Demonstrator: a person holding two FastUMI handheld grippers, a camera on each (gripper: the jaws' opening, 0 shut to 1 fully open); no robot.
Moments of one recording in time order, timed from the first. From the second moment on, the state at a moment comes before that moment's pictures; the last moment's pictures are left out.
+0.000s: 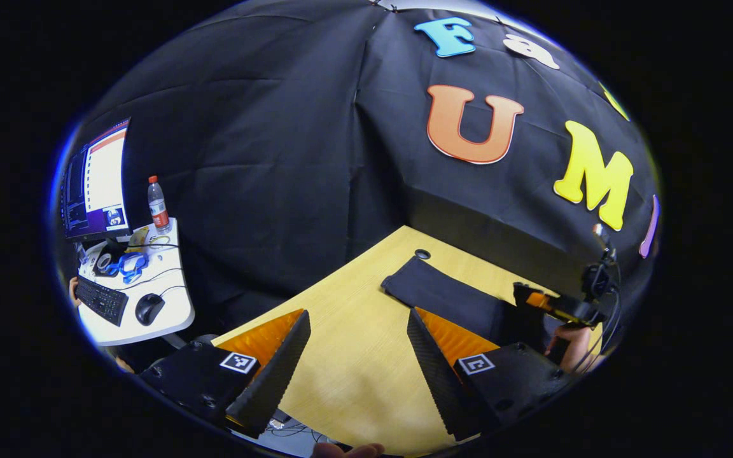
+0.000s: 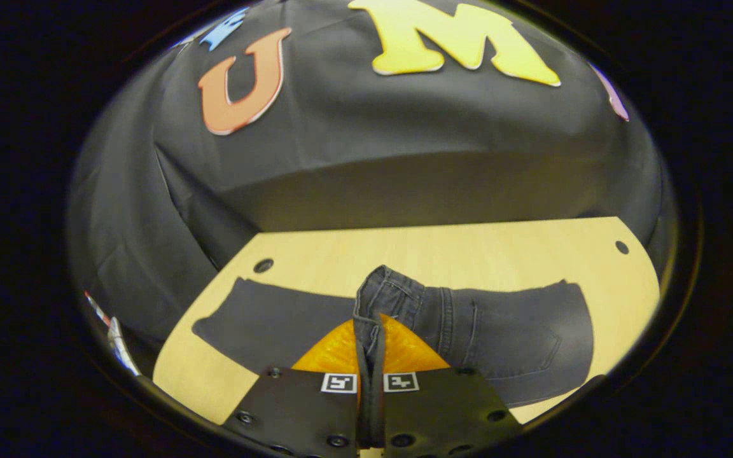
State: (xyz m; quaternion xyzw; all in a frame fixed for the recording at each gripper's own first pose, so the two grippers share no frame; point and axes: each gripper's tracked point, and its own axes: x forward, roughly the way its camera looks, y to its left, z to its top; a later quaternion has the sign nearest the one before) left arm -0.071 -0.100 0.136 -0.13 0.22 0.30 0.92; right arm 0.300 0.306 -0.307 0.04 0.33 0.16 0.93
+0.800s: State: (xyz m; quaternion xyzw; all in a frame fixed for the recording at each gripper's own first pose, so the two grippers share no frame) left arm -0.015 -0.083 0.127 -0.16 0.22 0.23 0.93; right arm 0.238 0.299 -0.231 -0.05 0.25 0.25 0.93
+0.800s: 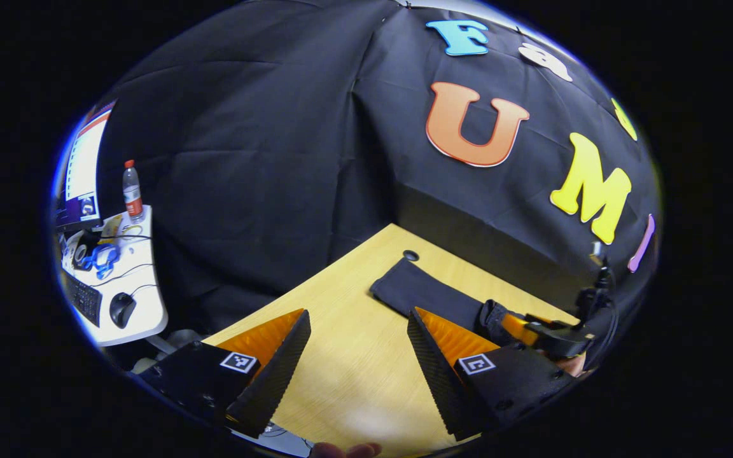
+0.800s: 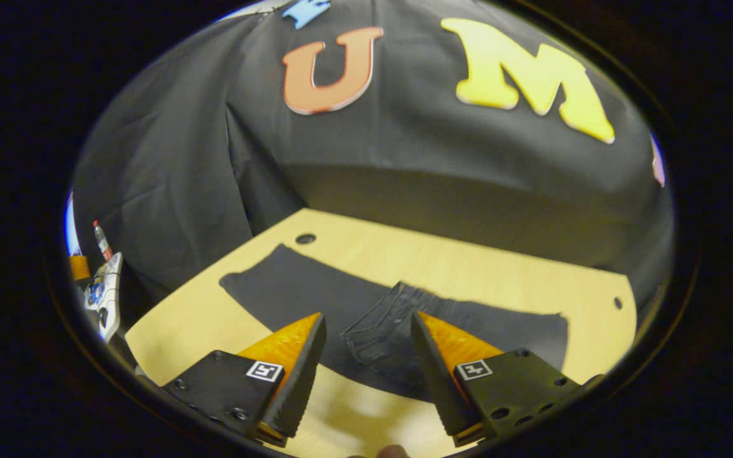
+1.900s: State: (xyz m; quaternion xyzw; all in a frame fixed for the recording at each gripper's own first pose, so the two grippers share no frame) left arm 0.183 -0.050 -0.059 -0.55 0.29 0.21 0.75; right arm 0.156 0.103 -0.037 -0.03 0.15 0.11 0.98
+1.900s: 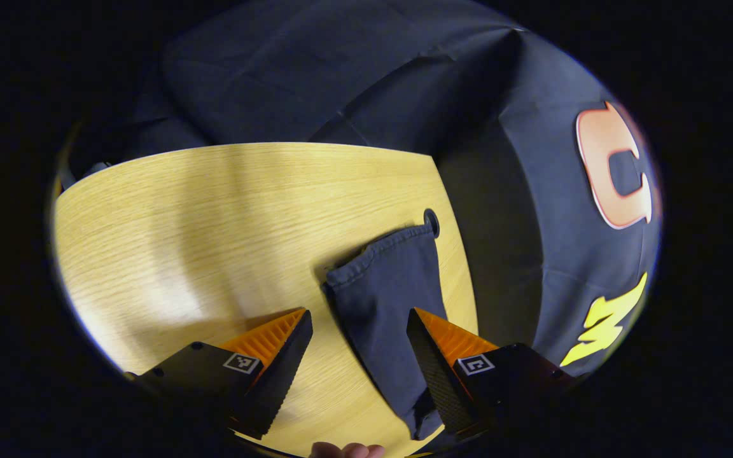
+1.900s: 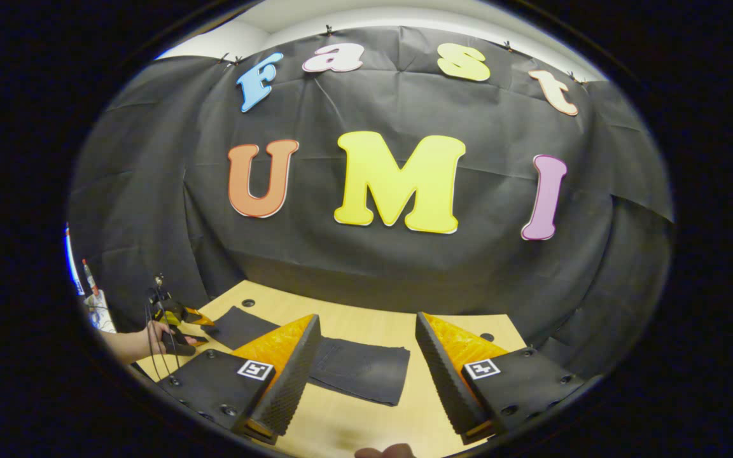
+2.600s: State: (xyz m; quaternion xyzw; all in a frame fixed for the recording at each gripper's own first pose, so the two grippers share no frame) left arm 0.247 -0.049 -0.071 -0.65 0.21 0.17 0.71; right arm 0.154 0.056 -0.060 -0.03 0.20 0.06 0.98
